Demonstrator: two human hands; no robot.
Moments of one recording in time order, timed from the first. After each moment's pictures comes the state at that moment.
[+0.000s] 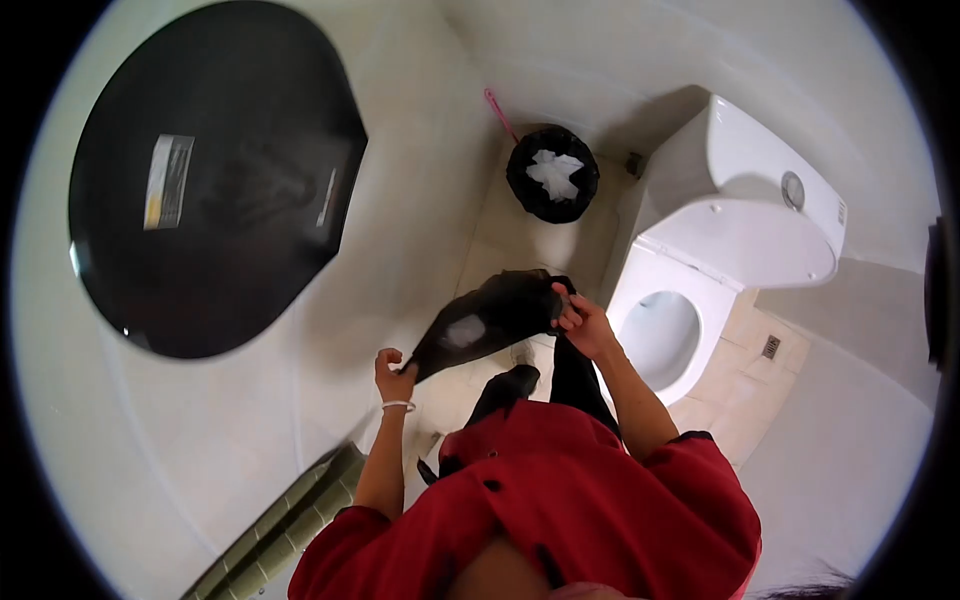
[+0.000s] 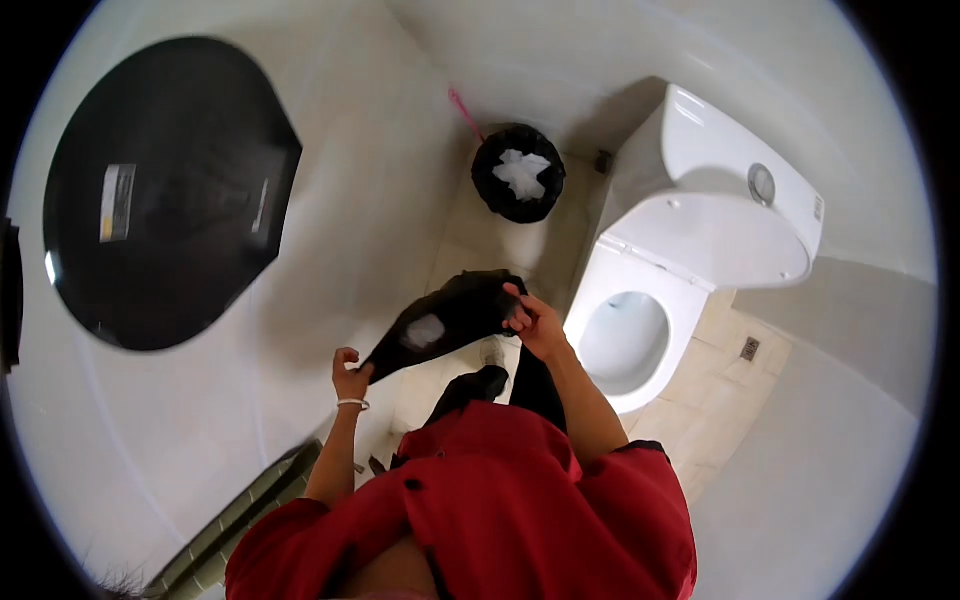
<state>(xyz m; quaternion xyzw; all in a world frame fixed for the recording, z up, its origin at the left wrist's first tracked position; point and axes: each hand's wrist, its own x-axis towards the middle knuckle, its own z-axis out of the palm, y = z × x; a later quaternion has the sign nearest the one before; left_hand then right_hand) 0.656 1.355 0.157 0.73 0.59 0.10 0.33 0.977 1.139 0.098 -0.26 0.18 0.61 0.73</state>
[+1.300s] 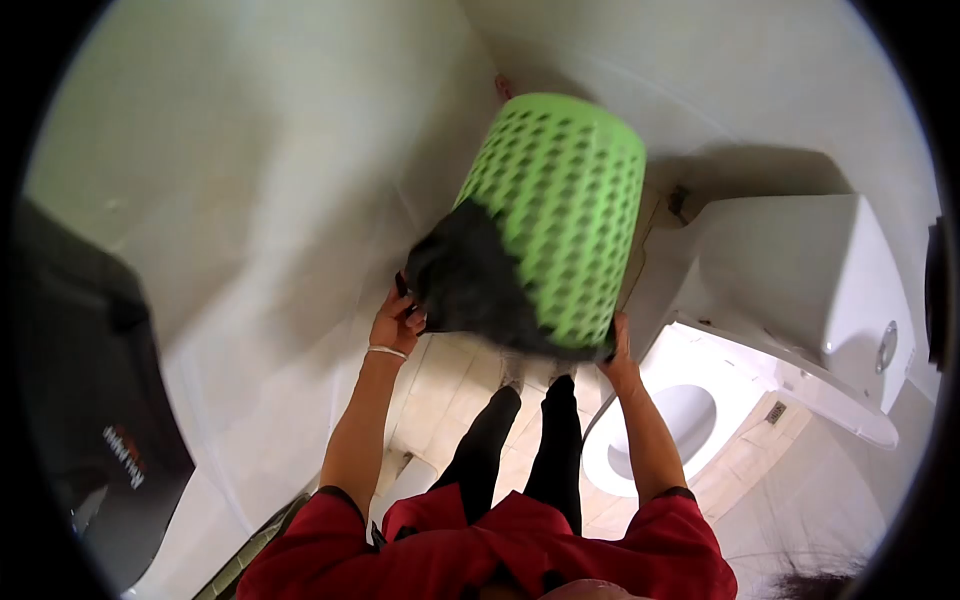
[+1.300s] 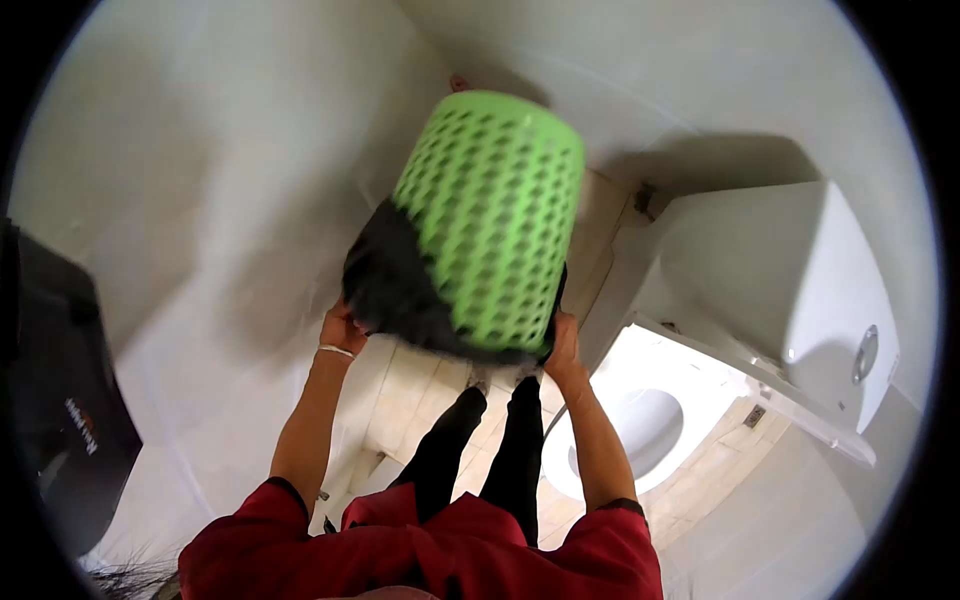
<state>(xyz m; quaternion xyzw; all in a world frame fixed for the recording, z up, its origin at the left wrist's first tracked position) 0.838 1.432 -0.023 0.18 0.51 0.19 0.82 1.077 1.153 -0.140 -0.73 -0.46 0.02 0.50</state>
